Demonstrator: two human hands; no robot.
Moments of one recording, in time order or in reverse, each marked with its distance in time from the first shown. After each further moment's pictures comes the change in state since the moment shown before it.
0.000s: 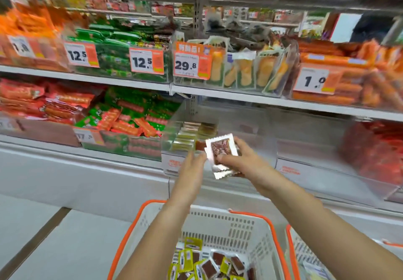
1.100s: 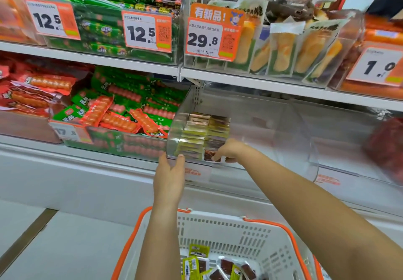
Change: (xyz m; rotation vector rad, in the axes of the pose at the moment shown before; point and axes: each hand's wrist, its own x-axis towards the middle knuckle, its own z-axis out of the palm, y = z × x) left_hand 0.112 -0.072 -0.051 0.086 0.270 -0.073; right_hand 0.202 0.064 0.032 -0.621 -0.003 0.448
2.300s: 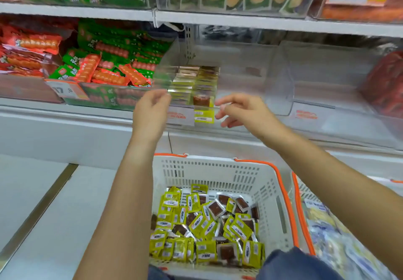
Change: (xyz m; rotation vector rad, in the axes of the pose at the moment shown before) left_hand -0.052 0.041 -0.017 0.054 0.014 0.215; right_hand -0.159 0.067 -0.016 0.554 0.026 -0.502
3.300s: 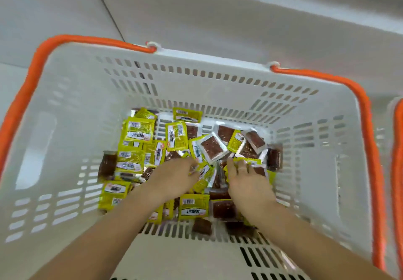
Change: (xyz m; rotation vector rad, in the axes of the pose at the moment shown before) left_hand -0.089 -0.372 0.127 0.813 -1.153 -0.292; right_hand -0.080 0.413 0.098 -1.432 -0.525 0.343
